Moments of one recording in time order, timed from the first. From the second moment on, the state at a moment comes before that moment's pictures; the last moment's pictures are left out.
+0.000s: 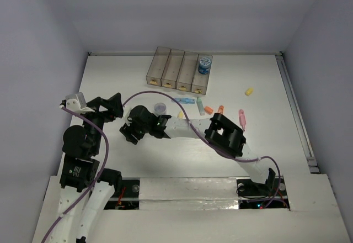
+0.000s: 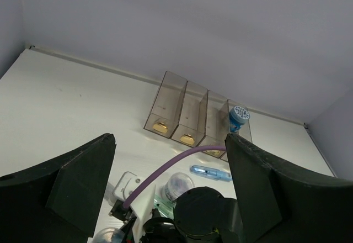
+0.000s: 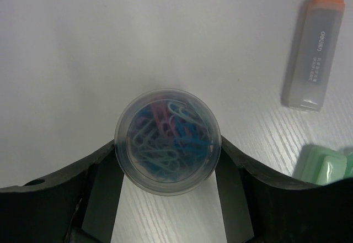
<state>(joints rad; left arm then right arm) -0.23 0.39 0.75 -0.24 -0.19 -0.39 1.14 2.31 1.77 -0.07 -0.11 0.05</state>
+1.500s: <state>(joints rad) -0.26 0.46 0.75 -0.22 -0.09 -0.39 0.41 2.50 2.29 -0.19 0.01 0.10</state>
